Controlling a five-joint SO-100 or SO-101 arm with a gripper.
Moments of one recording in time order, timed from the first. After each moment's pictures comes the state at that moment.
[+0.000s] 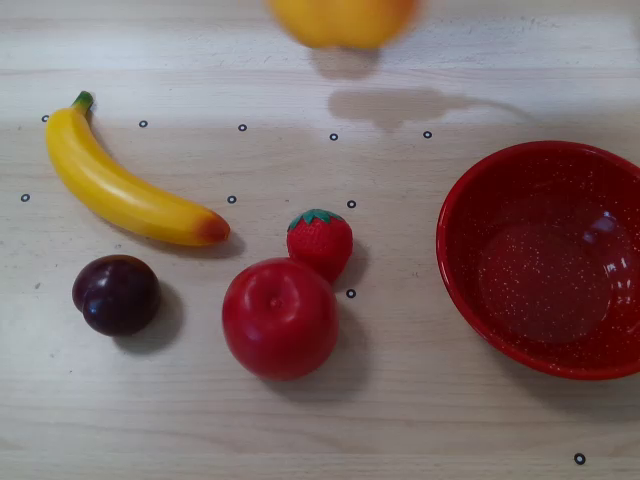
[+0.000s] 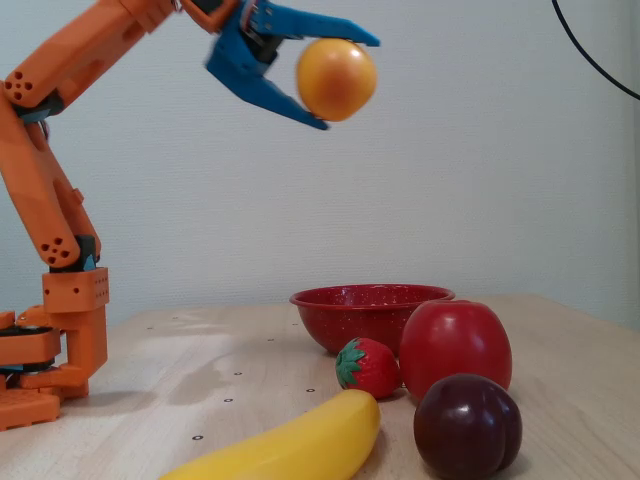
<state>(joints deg) 4.3 109.4 70.5 76.0 -14.1</state>
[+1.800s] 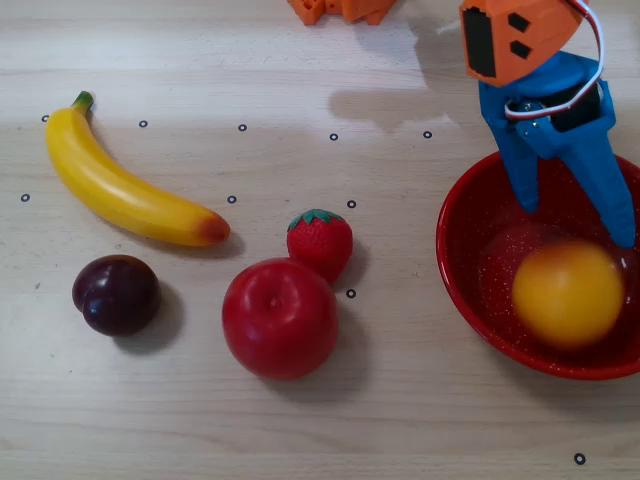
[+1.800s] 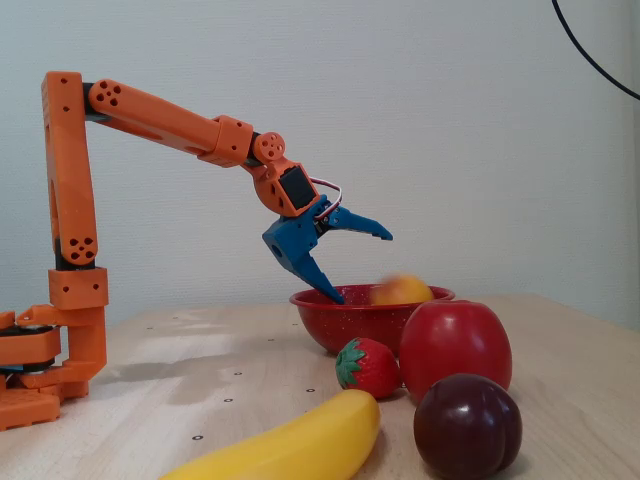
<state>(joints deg) 27.2 88.0 102.2 40.3 6.0</state>
